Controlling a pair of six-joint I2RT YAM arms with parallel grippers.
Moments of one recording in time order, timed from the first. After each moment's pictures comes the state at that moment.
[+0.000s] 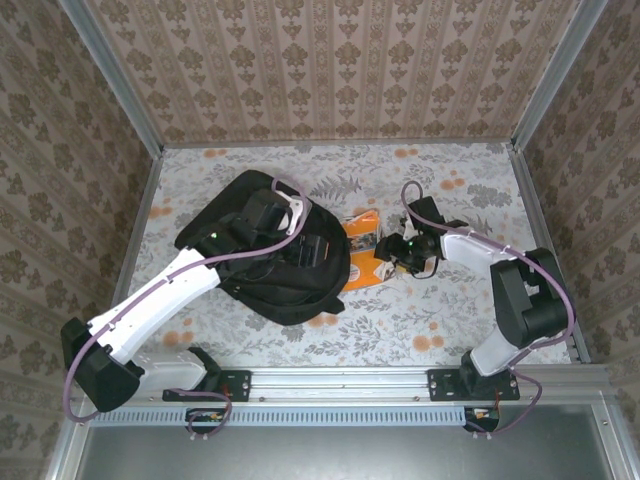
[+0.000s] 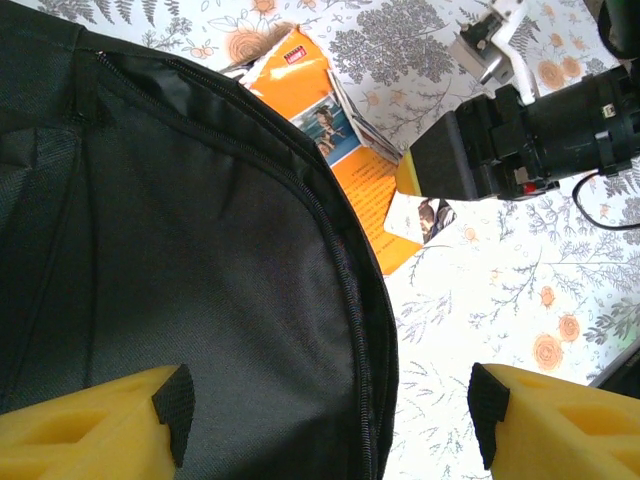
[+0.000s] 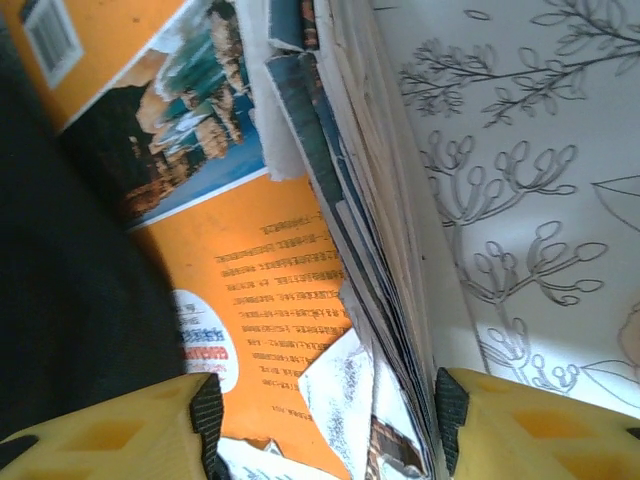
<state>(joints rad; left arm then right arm) -0.79 1.22 1.16 -0.73 0.12 -0.38 0.28 1.60 0.89 -0.44 -0.41 0.64</state>
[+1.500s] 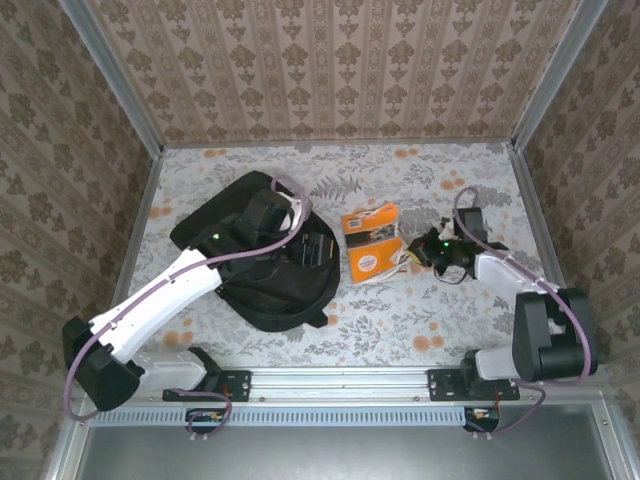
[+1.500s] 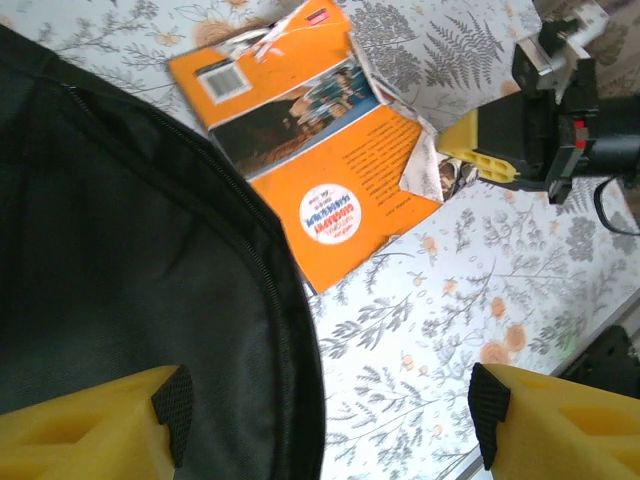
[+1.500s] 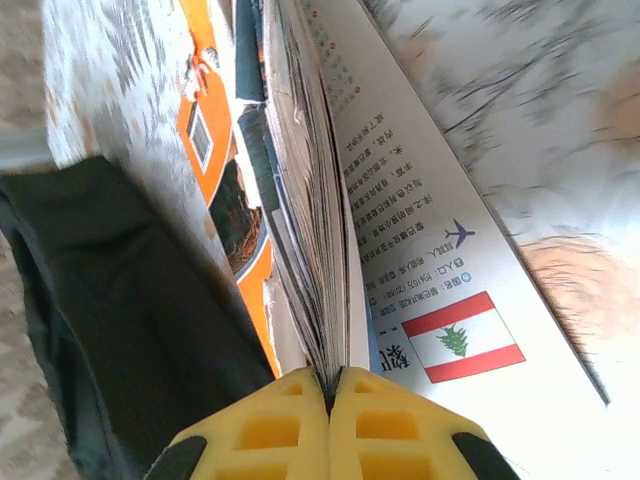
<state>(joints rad) -0.81 1.24 1.16 -0.68 0.18 -0.50 0.01 1.35 0.66 -0.22 -0.58 0.92</state>
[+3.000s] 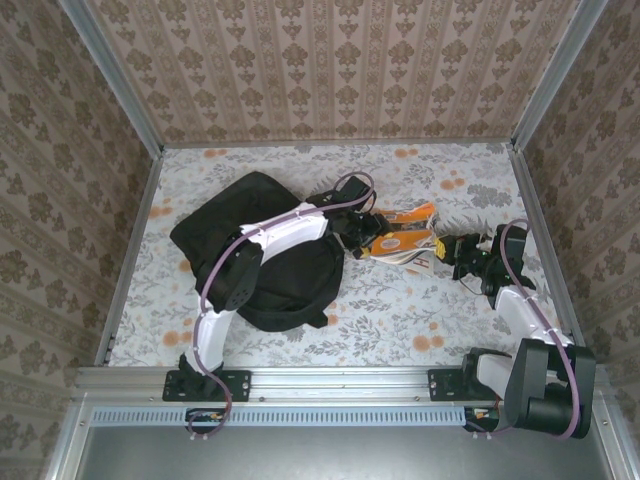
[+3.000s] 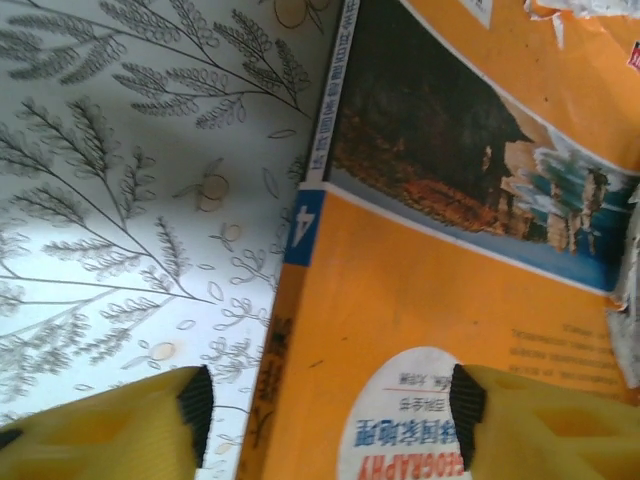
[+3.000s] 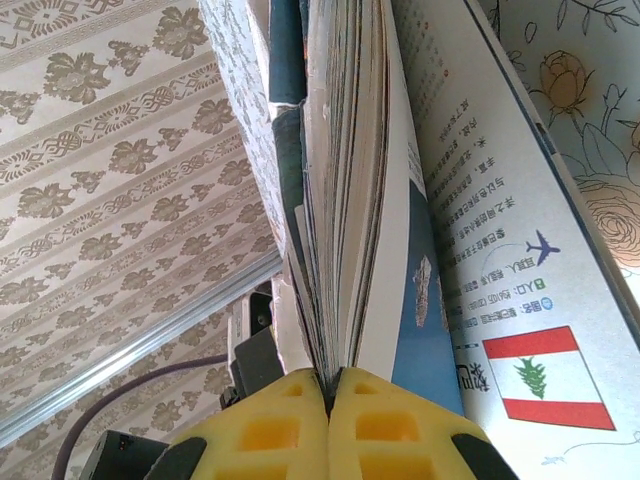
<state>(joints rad) -0.84 2.10 1.64 -0.50 0.39 -1.30 -0.24 1.10 0.44 0.05 -0.76 1.49</state>
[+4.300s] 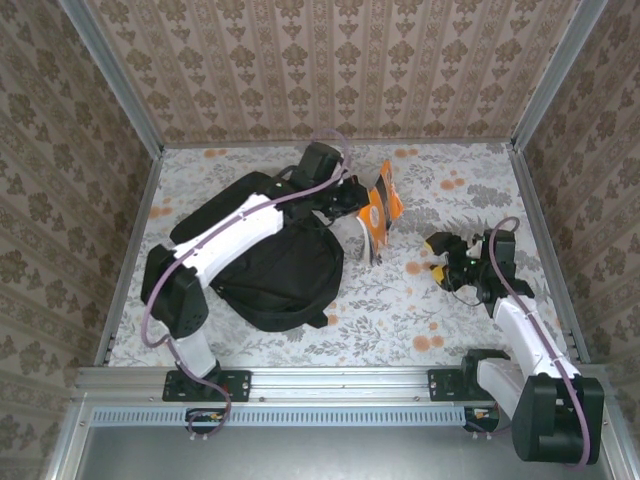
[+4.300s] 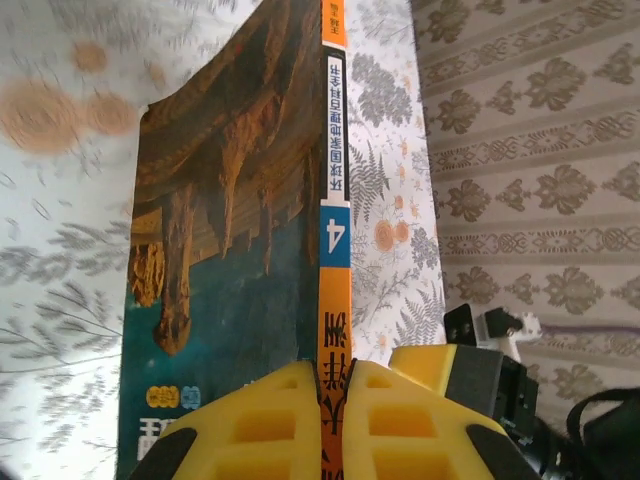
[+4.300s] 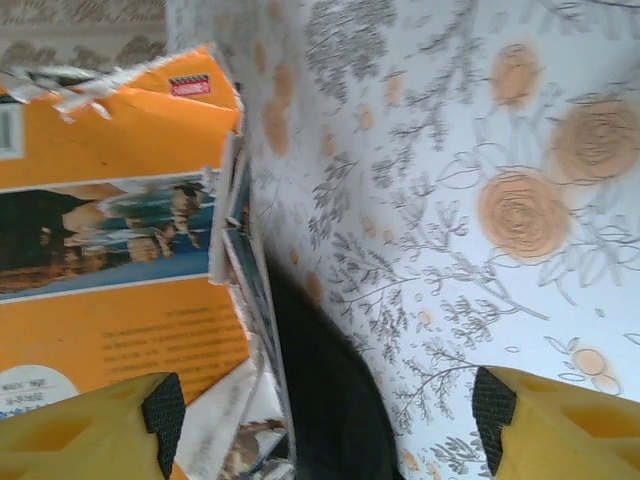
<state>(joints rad) -0.78 1.73 1.60 -0.51 0.32 -0.85 -0.10 0.94 0.47 -0.23 -0.59 1.14</state>
